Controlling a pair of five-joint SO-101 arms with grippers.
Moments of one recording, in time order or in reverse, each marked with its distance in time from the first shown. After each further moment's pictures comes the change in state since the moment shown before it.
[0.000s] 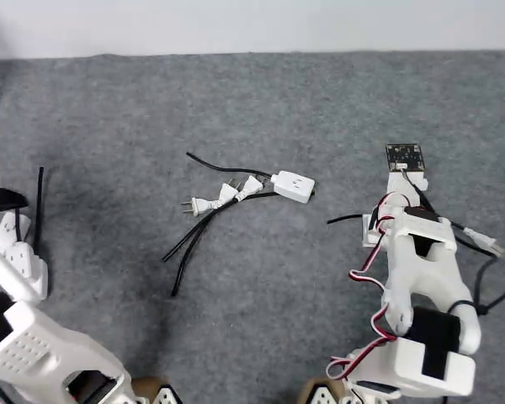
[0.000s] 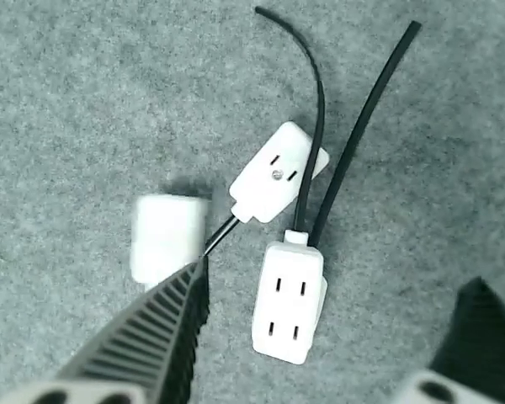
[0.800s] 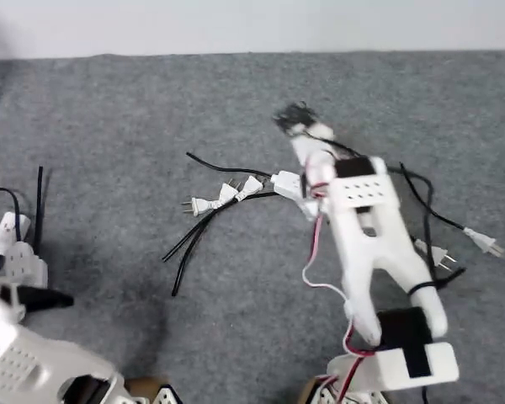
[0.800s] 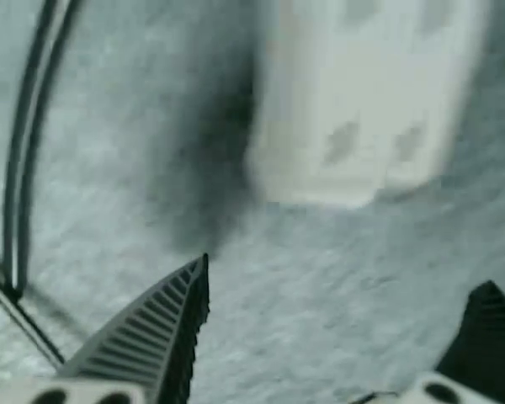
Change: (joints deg) left arm -13.1 -1.1 40.0 -8.0 -16.6; right arm -25.5 0.0 -26.6 25.5 12.7
